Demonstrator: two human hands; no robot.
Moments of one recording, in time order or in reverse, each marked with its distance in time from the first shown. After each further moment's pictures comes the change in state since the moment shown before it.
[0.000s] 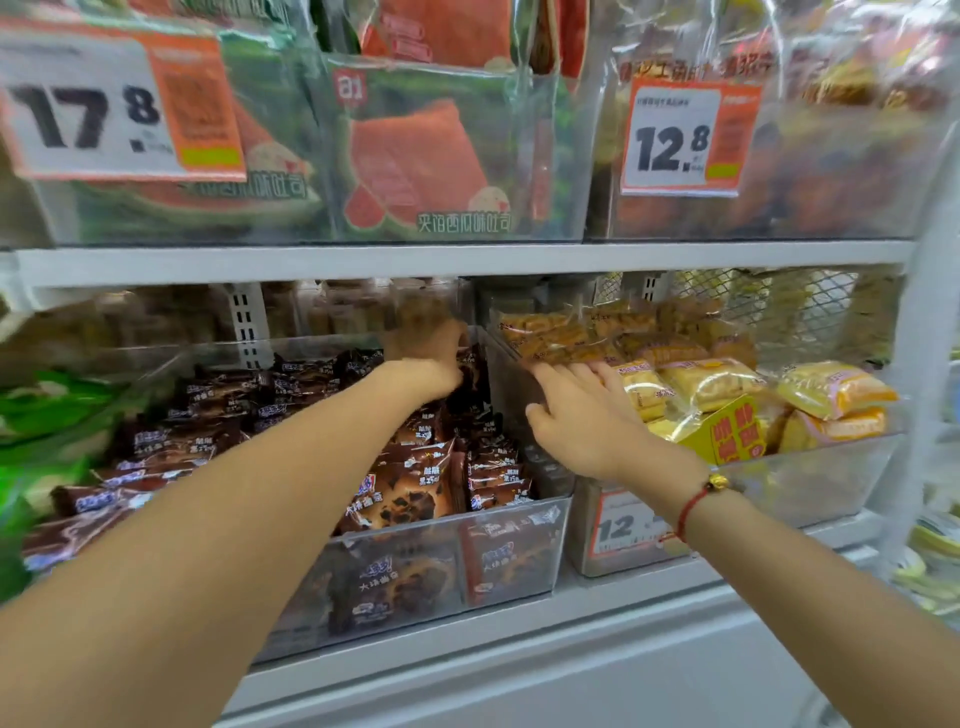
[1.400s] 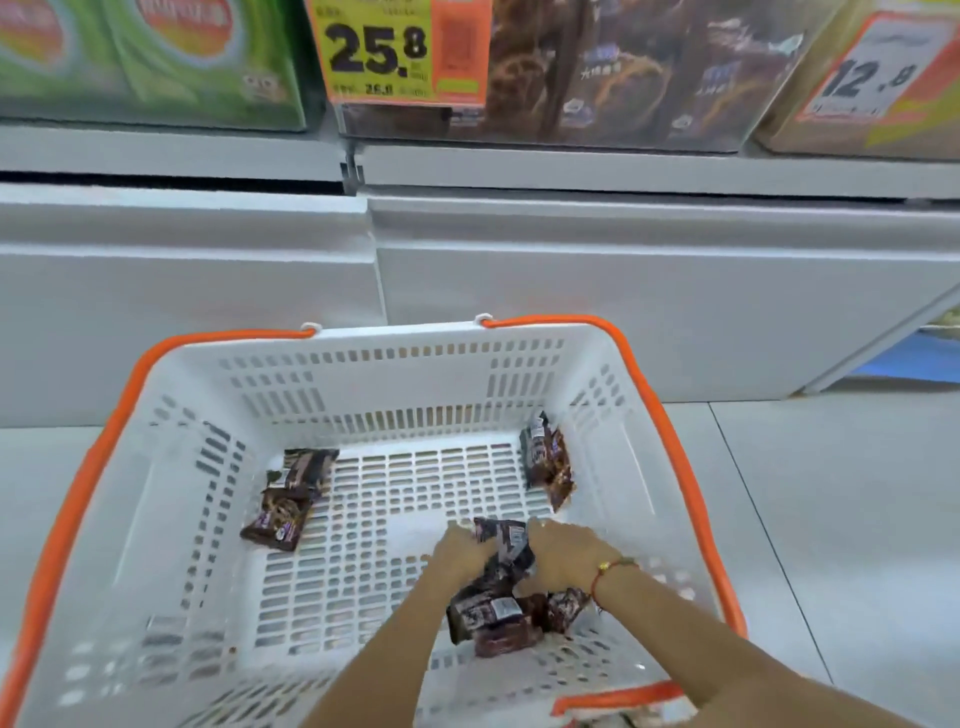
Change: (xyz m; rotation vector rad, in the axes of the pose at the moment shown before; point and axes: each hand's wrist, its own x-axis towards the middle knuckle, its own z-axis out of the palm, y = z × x) left_hand -0.519 -0.039 0.256 -0.747 -0.955 -0.867; right_hand -0.362 -0.132 0.267 -0.040 -1.287 -0.040
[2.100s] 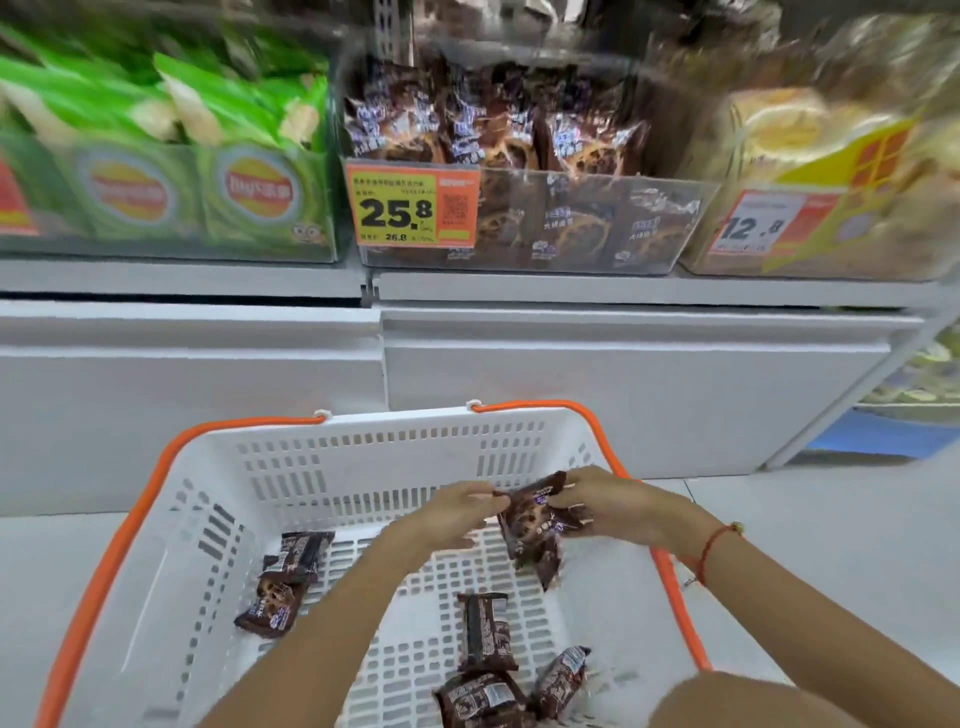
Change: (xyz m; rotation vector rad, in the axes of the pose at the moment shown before) left_hand -0.064 0.088 -0.100 -0.322 -0.159 0.292; right_hand -0.077 0.041 -0.118 1.226 0.046 -0.230
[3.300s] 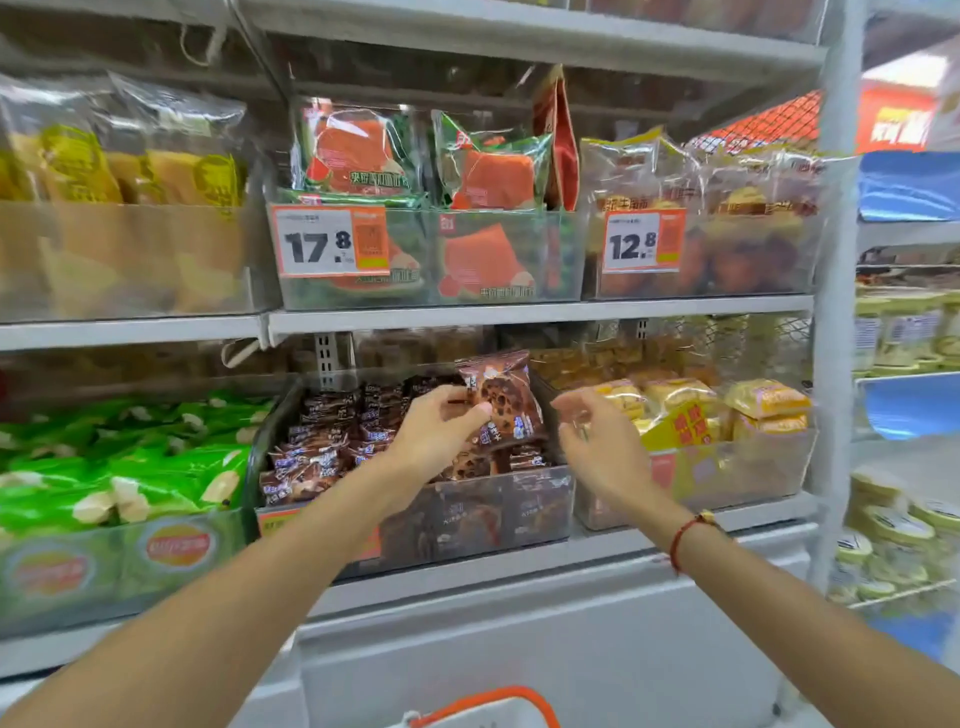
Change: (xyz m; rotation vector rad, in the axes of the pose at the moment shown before) left_hand -0.068 0.330 -0.008 0.157 0.367 0.830; right_hand -0.106 -0.210 -0.117 -0.443 1.200 -0.894
